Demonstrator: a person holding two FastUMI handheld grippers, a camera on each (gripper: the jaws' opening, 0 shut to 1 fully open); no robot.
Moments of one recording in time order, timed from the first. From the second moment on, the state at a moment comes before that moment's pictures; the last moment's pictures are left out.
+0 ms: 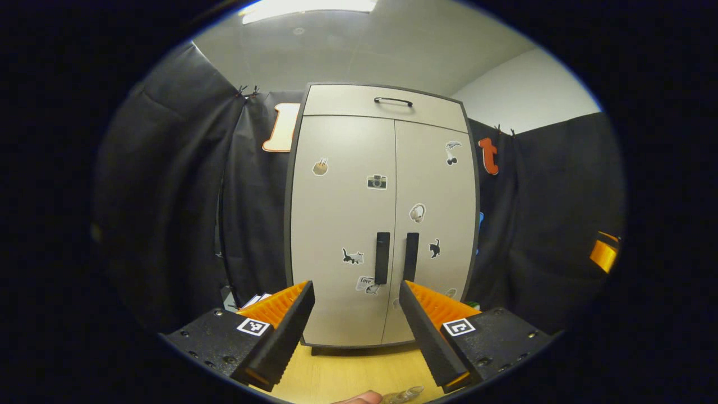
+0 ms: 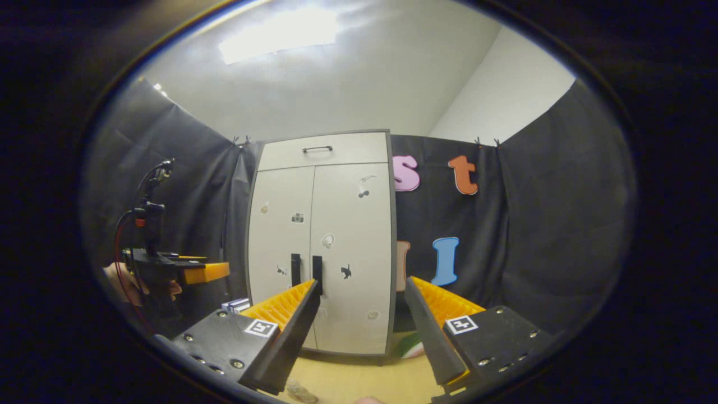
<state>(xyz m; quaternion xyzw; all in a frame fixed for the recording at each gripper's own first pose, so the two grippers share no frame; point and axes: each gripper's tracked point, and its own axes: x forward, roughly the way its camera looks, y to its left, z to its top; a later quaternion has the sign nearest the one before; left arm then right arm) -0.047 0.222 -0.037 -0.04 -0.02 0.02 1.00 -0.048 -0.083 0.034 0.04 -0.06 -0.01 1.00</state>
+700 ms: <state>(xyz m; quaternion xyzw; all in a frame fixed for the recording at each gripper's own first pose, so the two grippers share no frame) -0.017 0.146 -0.064 -0.02 -0.01 -0.02 1.00 -0.037 -0.139 0.007 0.02 -0.04 -0.03 1.00</state>
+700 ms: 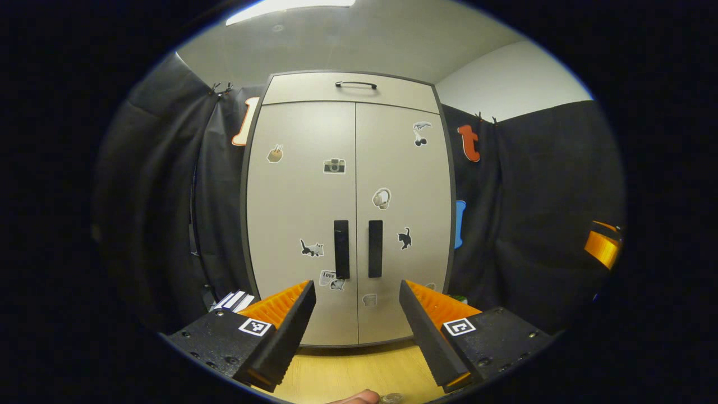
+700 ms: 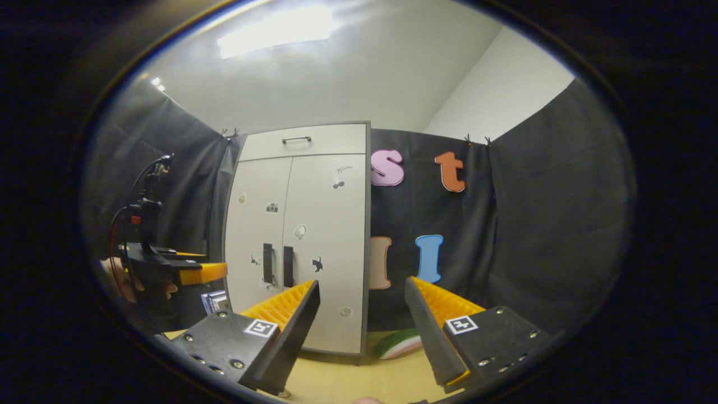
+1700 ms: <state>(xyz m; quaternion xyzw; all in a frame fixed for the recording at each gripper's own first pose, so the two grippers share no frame) 0.014 0.048 -0.058 -0.03 -0.02 -0.05 1.00 -0.044 -0.219 0.001 0.03 -0.05 -0.07 1.00</state>
